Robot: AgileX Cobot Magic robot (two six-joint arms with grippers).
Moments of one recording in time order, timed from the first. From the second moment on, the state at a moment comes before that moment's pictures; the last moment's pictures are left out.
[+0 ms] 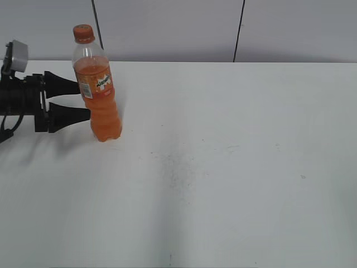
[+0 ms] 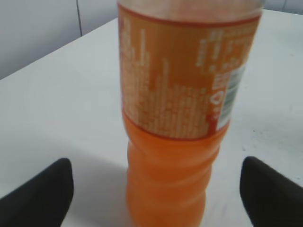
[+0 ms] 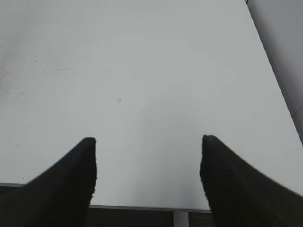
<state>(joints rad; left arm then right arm) 0.20 2.20 -1.18 1.65 -1.20 -0.72 0.06 -0.01 -0.51 0.01 1.10 -0.09</state>
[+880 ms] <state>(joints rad) 0.08 2.35 -1.37 1.67 -1.21 -0.78 0.06 -0.01 -0.51 0.01 1.10 -0.09</state>
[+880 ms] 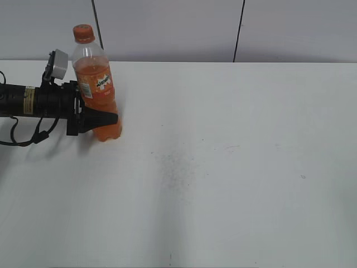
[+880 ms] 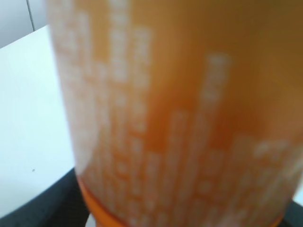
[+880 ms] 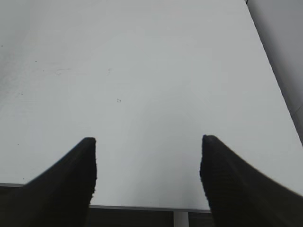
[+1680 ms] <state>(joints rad) 0.06 2.34 -1.35 1.68 -1.19 -0.79 0.06 -0.01 -0.51 0.01 1.10 -0.09</state>
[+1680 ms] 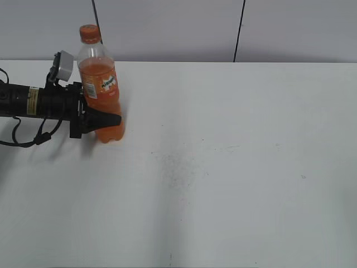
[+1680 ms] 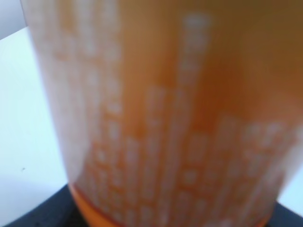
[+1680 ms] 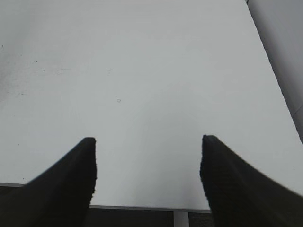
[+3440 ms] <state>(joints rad) -0.33 2.33 -1.28 1.48 -1.09 -0.68 0.06 -0.01 -0.51 0.01 1.10 -0.09</state>
